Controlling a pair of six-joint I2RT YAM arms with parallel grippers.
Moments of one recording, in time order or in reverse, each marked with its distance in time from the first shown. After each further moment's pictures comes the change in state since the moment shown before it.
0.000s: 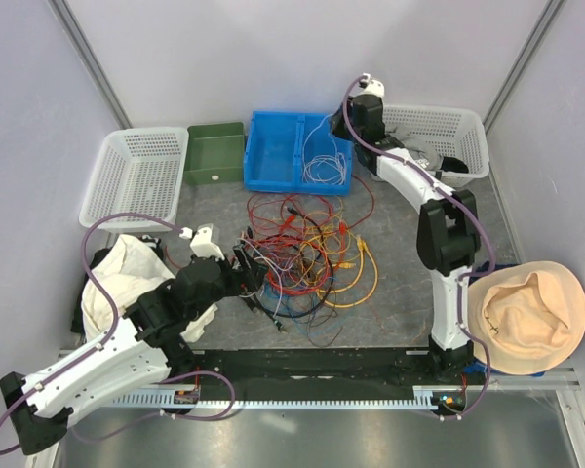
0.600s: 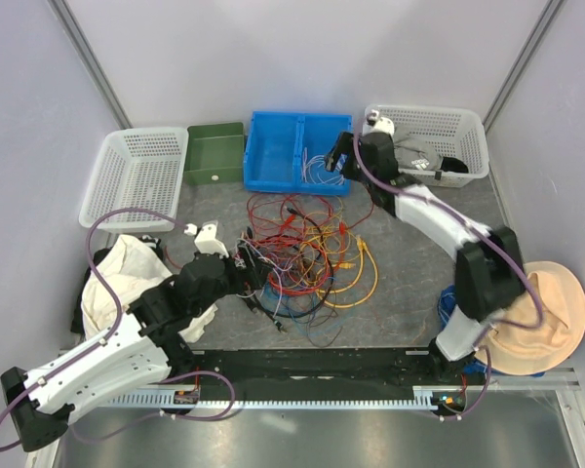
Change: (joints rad) left arm 0.000 0.048 0.023 0.012 0.013 0.019; right arm 0.058 -0.307 -0.375 -0.084 0.009 0.032
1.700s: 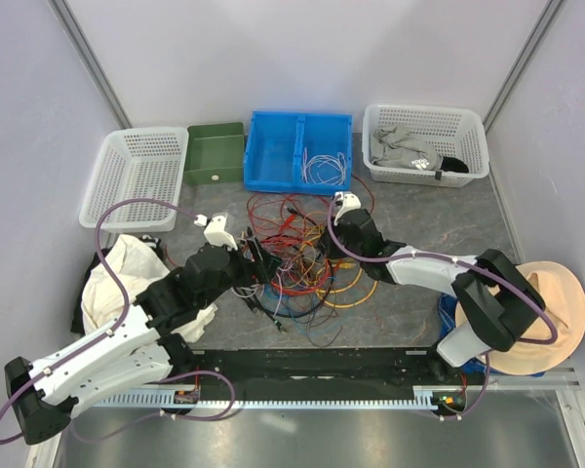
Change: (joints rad) left arm 0.000 0.083 0.053 0.099 0.061 0.037; right arm 0.270 -0.244 -0.671 0.291 -0.138 -0.027
